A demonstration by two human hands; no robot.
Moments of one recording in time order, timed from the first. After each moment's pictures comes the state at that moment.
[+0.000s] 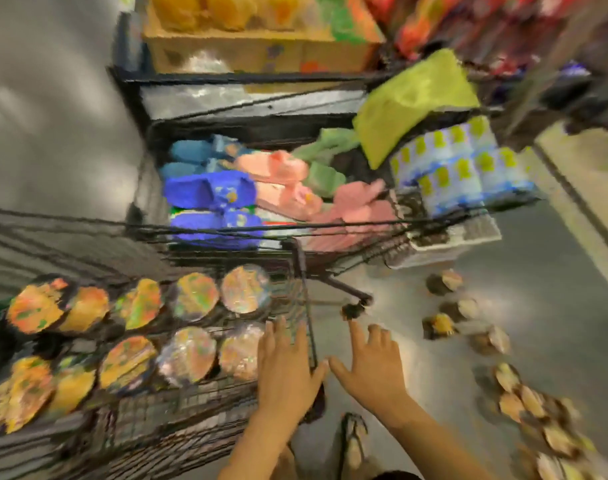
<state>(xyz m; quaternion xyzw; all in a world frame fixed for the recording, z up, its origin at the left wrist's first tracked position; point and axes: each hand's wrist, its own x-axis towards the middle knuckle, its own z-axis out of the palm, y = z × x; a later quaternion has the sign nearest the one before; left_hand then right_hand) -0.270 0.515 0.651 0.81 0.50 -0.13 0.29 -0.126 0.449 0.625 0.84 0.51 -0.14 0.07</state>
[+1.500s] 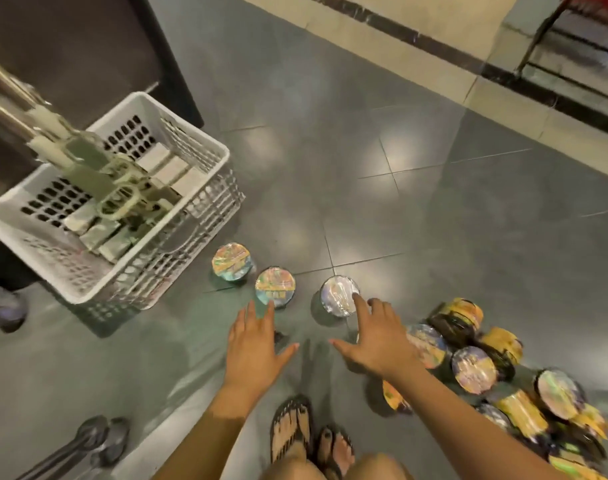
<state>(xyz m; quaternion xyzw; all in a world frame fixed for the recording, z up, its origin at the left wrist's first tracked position) 0.527 0.329 0.192 0.94 0.21 -0.19 0.20 0.637 0.129 0.200 0.94 0.22 -0.27 -0.04</state>
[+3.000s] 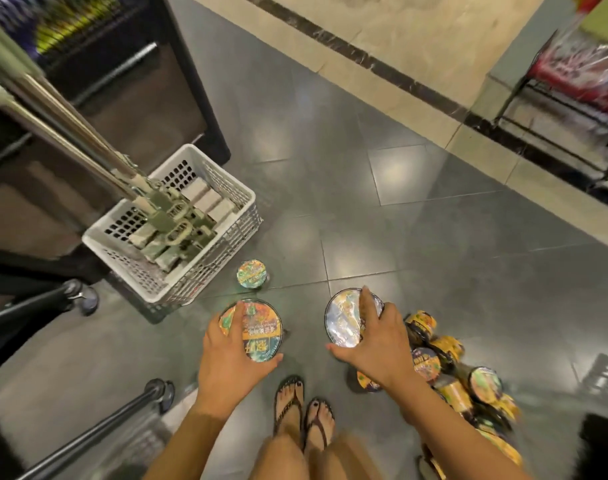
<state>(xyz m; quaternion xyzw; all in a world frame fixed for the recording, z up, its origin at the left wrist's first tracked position) 0.505 0.356 0.458 0.90 0.33 -0.12 0.26 0.641 0.136 0.474 0.95 0.14 -0.24 -0.13</state>
